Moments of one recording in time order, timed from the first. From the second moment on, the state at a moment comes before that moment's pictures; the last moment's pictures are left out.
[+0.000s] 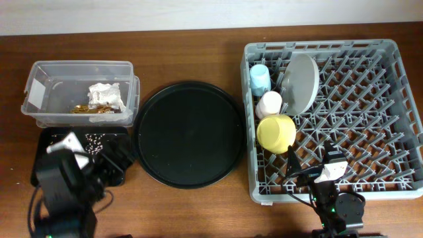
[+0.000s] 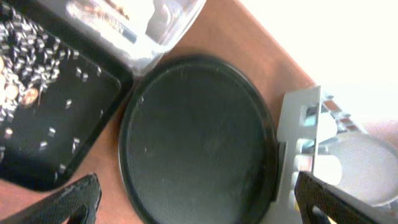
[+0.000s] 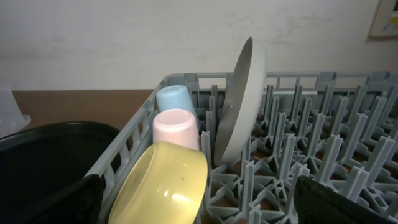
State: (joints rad) left arm 0.20 0.67 0.85 -0.87 0.27 -0.58; right arm 0.05 0.01 0.01 -0.07 -0.09 0.07
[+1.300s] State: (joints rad) left arm 0.08 0.01 0.02 -0.07 0.12 -0.30; right arm 0.05 0.01 0.01 -0.07 -0.09 0.07
